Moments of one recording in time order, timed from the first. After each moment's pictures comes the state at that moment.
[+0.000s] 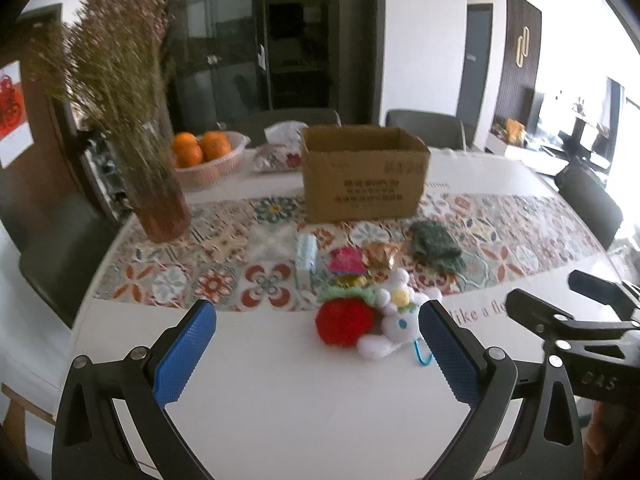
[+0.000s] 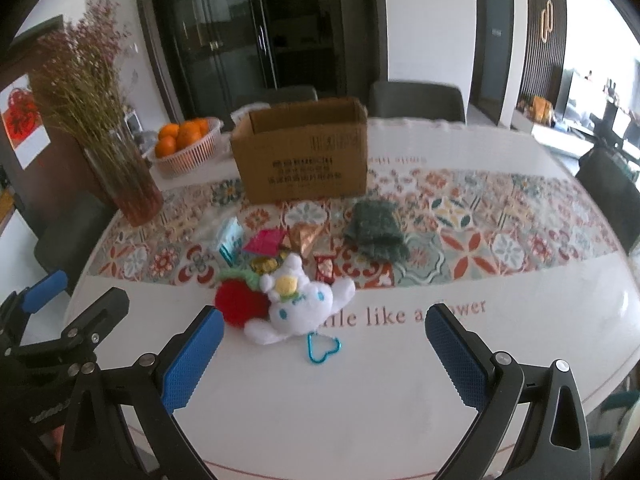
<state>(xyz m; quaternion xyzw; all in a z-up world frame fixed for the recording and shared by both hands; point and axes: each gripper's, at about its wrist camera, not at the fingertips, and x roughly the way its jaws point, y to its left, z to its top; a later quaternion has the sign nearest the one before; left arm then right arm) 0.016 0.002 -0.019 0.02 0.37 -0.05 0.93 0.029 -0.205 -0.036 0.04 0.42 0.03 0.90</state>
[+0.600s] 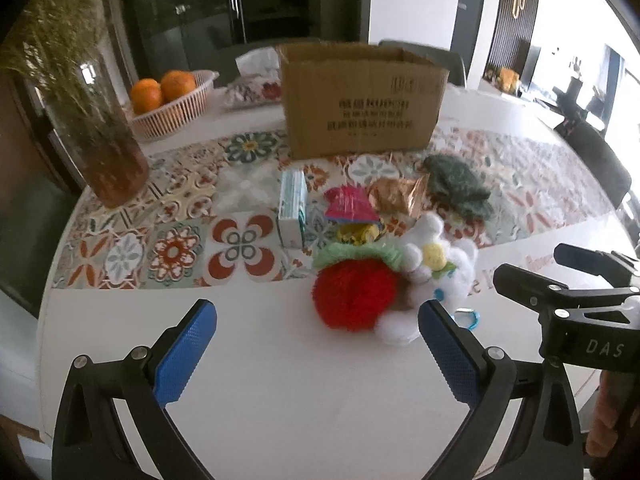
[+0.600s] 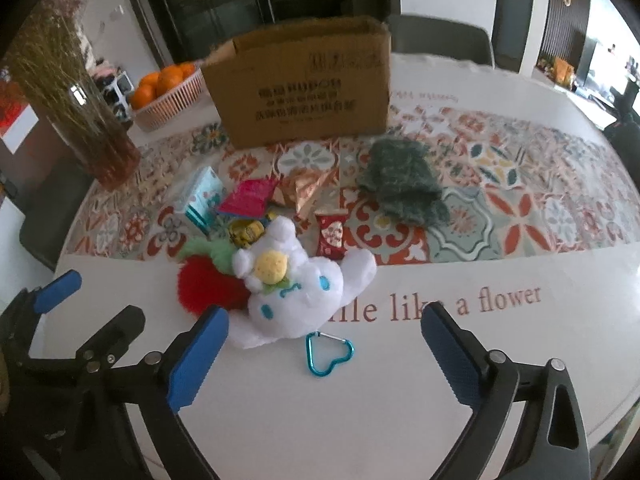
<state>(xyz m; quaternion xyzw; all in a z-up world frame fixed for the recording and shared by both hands) 0.088 0.001 -0.107 0.04 0.46 -0.08 0.88 0.105 -0.196 -0.120 0.05 0.51 0.05 0.86</state>
